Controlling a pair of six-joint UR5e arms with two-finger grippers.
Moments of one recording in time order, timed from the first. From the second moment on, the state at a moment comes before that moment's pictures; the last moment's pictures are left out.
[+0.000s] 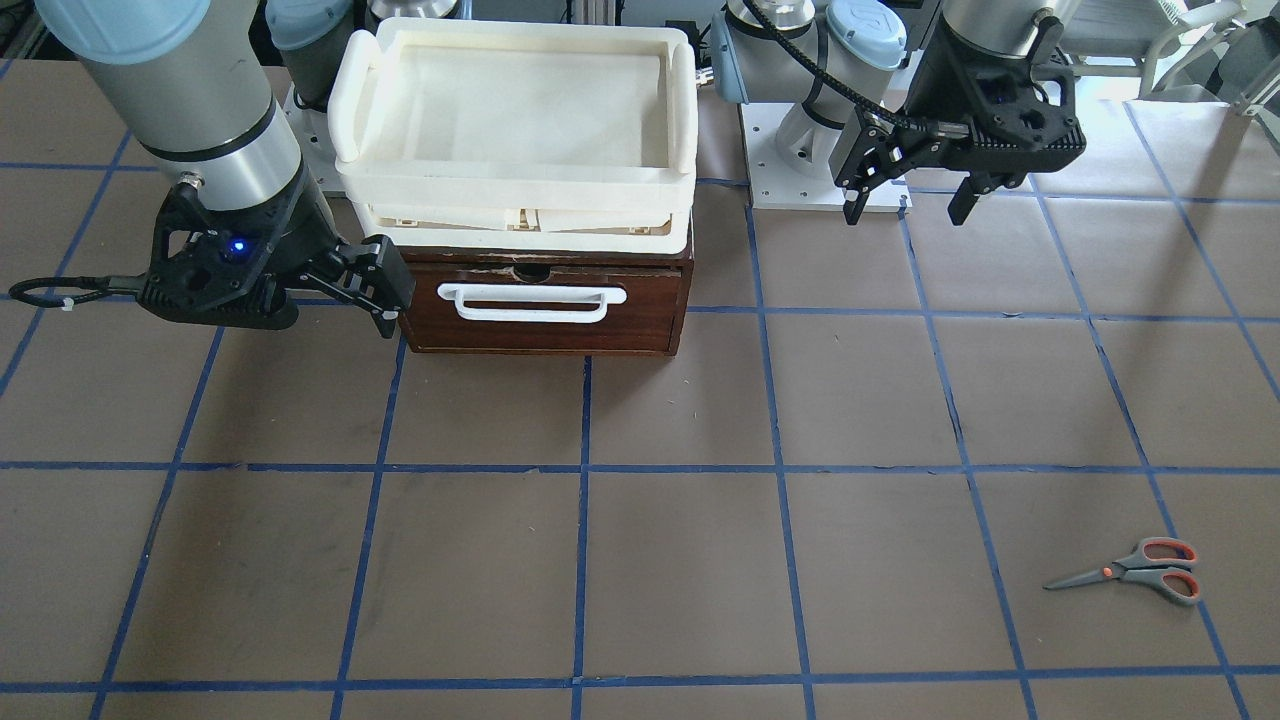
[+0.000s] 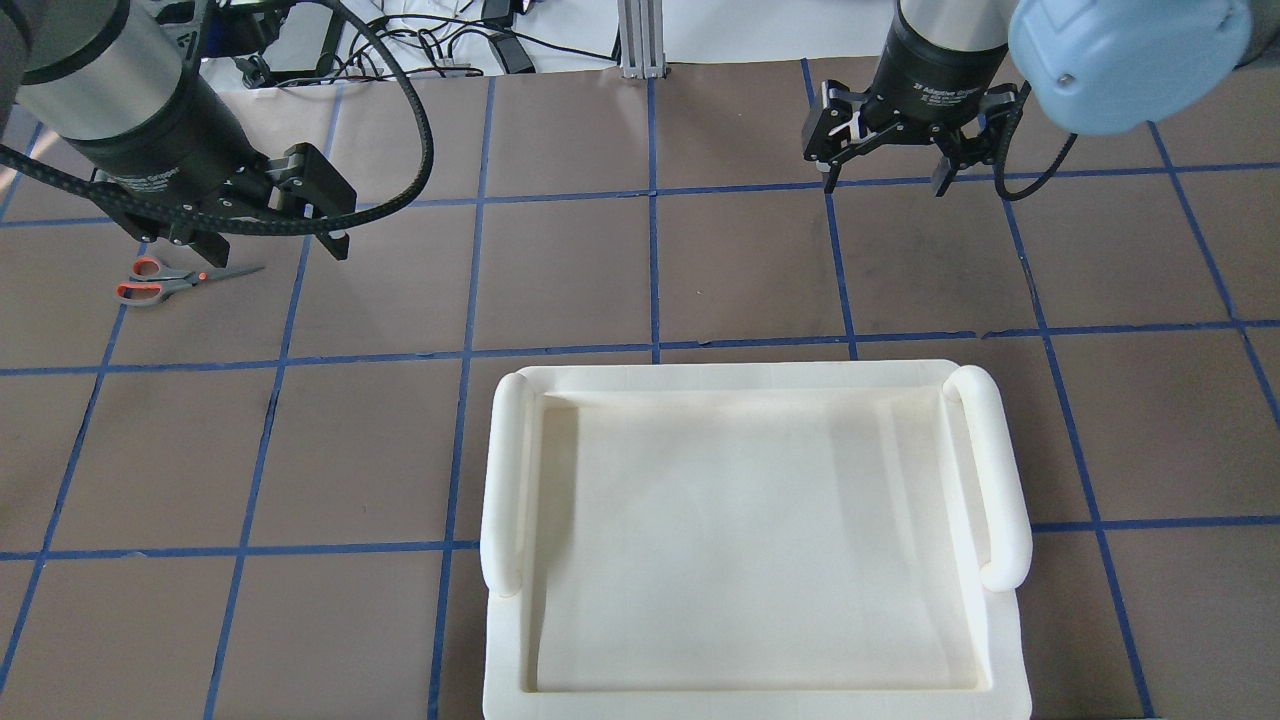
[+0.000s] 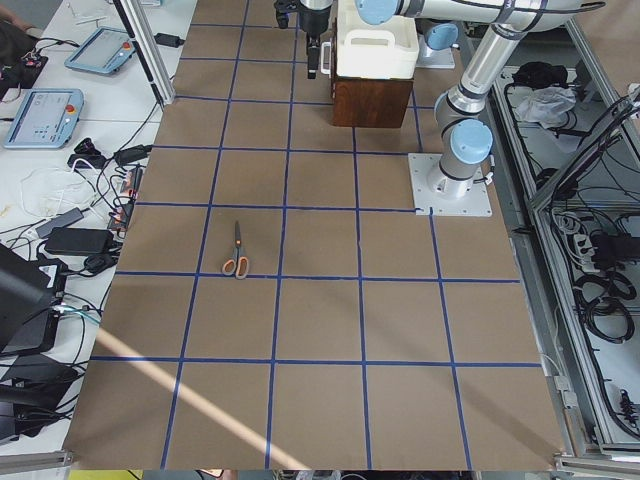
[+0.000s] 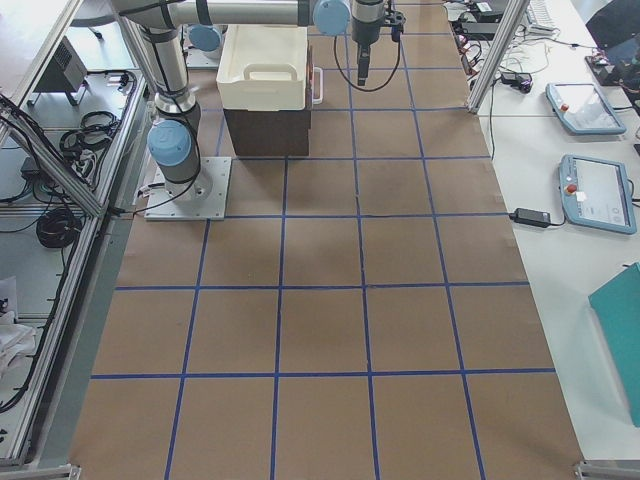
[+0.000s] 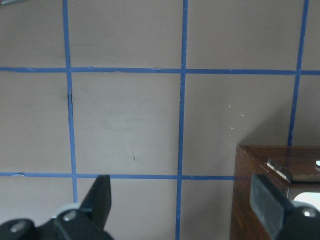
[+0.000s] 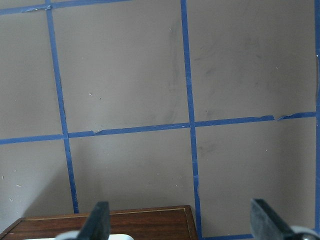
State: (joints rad) left arm -1.52 -1.46 -1.61 -1.59 1.58 0.03; right arm 1.63 -1.44 1.48 -1.64 -1.55 0.14
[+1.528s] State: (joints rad) left arm -1.02 -1.72 -1.71 -1.31 1.60 1.37; right arm 1.85 -1.29 1.50 -1.63 -1.42 -0.92
